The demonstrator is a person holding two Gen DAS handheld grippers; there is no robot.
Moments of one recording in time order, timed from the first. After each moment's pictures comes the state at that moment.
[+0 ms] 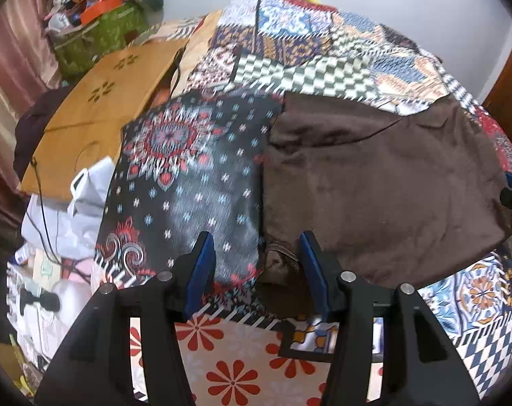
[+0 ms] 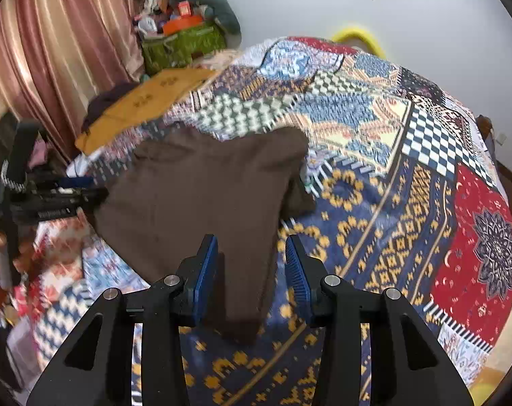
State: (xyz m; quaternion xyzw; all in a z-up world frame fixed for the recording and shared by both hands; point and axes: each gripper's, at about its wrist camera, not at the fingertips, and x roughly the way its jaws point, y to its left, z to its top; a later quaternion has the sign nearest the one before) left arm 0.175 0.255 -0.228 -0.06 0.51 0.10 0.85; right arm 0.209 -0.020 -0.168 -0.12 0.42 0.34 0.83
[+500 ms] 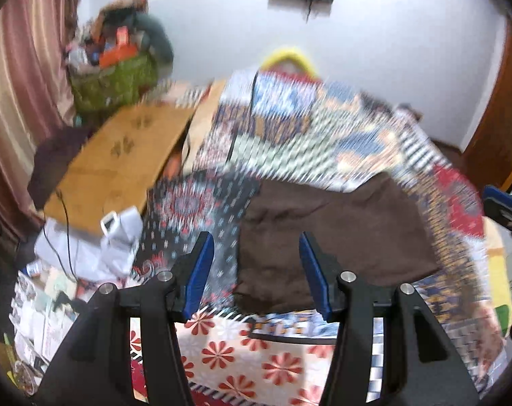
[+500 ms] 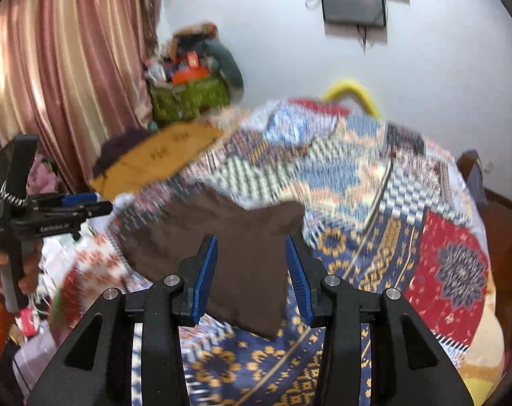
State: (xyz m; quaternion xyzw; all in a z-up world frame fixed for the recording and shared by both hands) left arm 0.115 0.216 -0.105 -0.06 0.37 0.10 0.92; right arm 0.155 -0.041 -0.079 -0.07 0.31 0.35 0.88
